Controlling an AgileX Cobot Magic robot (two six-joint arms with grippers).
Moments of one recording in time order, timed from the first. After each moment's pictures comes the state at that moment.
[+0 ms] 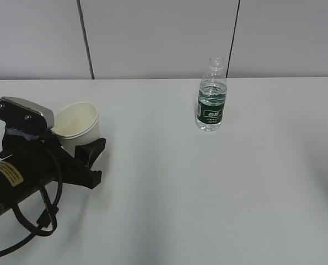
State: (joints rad) left arm -0.50 1.76 -0.39 0.01 -1.02 0.04; right arm -0.14 0.62 -0.48 0.07 0.15 -0.09
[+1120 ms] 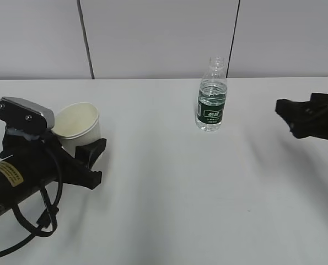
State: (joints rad) left arm -0.50 1.76 -0.39 0.01 -1.02 0.04; right arm -0.05 1.50 -0.49 -0.44 -0.65 0.30
